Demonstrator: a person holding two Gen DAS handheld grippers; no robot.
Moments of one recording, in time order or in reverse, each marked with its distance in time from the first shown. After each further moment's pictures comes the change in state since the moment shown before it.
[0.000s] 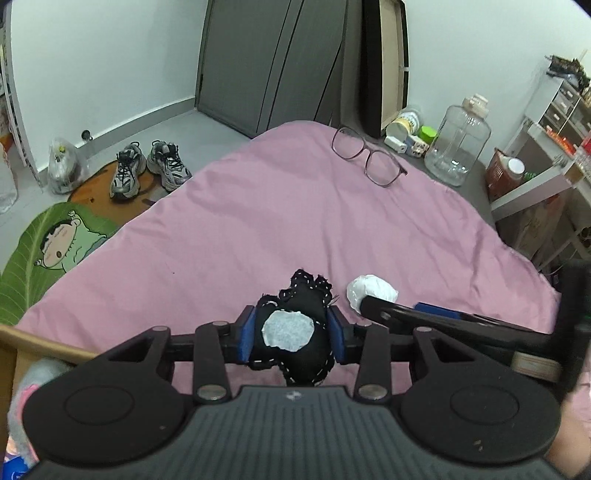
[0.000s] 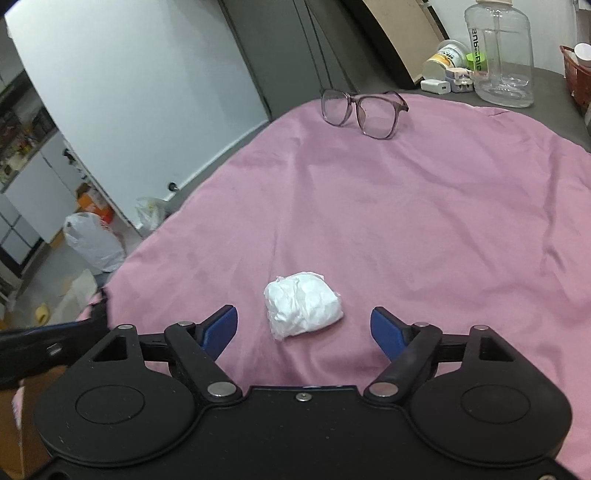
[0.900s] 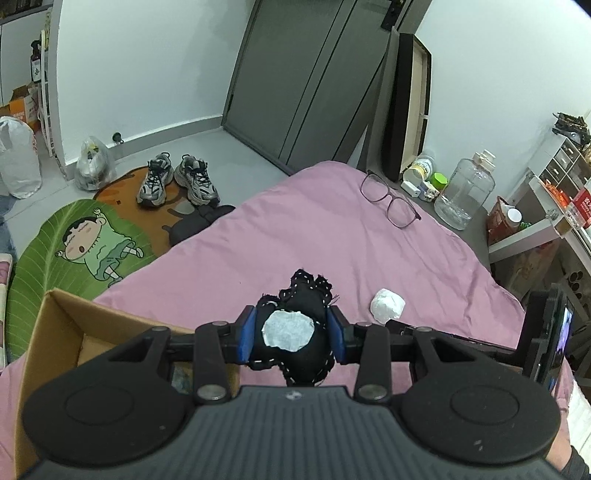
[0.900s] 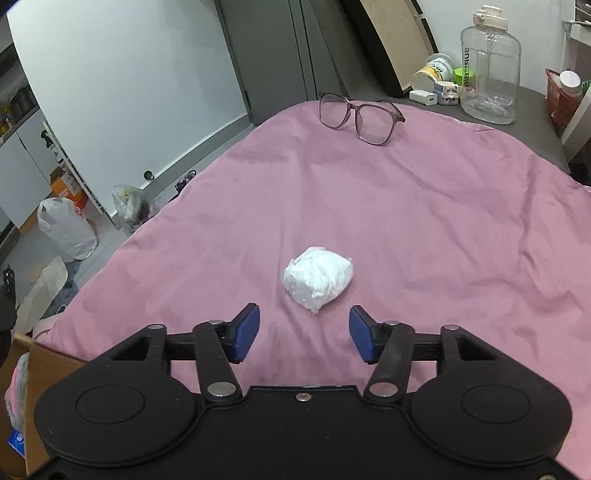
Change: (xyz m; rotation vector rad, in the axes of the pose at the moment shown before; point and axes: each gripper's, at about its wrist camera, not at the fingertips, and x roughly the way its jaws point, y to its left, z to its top) left arm -0.066 0.050 0.001 -0.099 -0.091 0.008; right arm -0.017 0.029 -0.001 -0.042 0.011 -0.118
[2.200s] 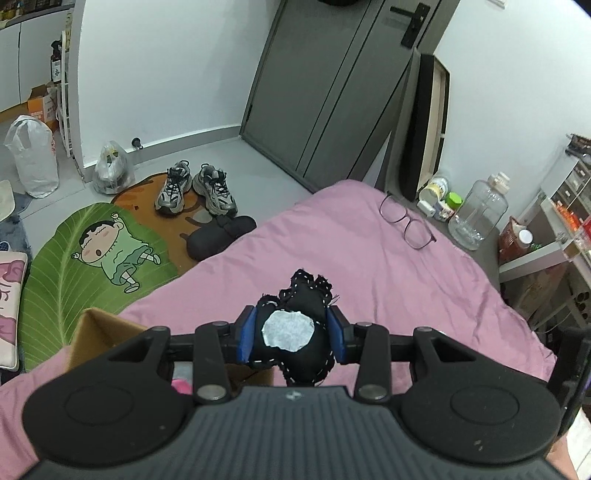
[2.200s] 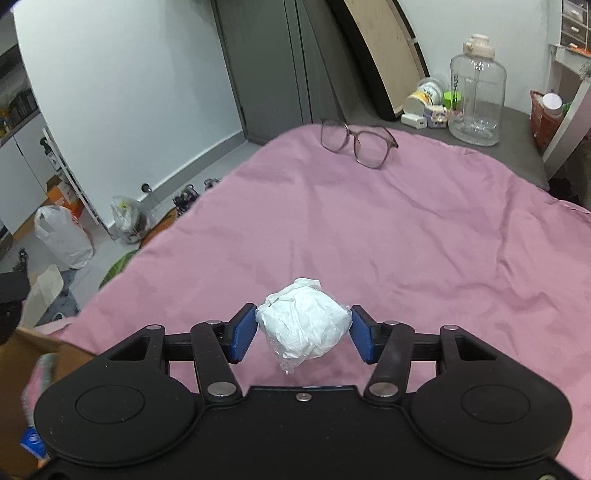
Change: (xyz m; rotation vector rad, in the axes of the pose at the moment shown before) left arm -0.022 0.022 0.013 -0.043 -0.027 0.027; right arm -0.051 0.031 -0.008 -0.007 -0.070 -0.043
